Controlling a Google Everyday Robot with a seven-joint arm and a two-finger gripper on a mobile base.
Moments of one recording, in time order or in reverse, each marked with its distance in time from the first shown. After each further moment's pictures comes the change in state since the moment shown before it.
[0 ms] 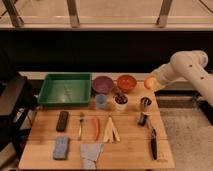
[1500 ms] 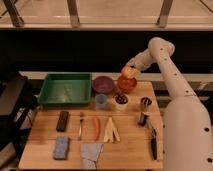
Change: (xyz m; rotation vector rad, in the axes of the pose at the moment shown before) arm -0.086 -0.088 0.113 -0.095 -0.261 -0.042
